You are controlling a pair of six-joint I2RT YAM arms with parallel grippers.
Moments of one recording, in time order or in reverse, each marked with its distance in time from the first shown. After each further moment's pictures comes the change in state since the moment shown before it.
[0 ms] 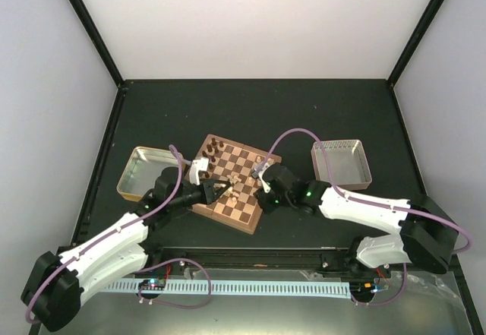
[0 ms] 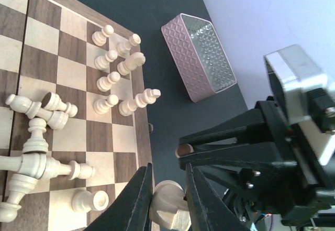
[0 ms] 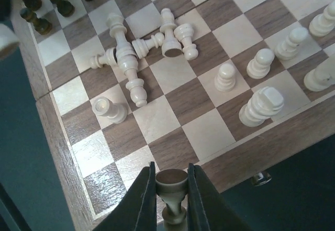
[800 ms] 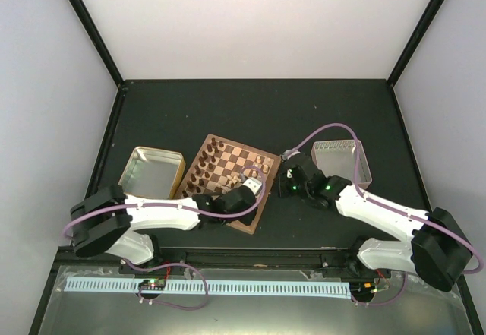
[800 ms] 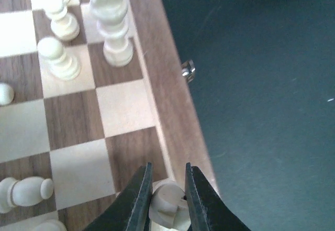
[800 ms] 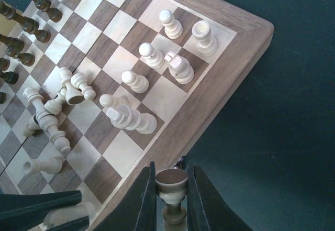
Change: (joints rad) left arm -0.549 0.599 0.324 -0.152 -0.672 0.280; right arm -0.210 -0.129 -0.076 -0.016 0.013 0.242
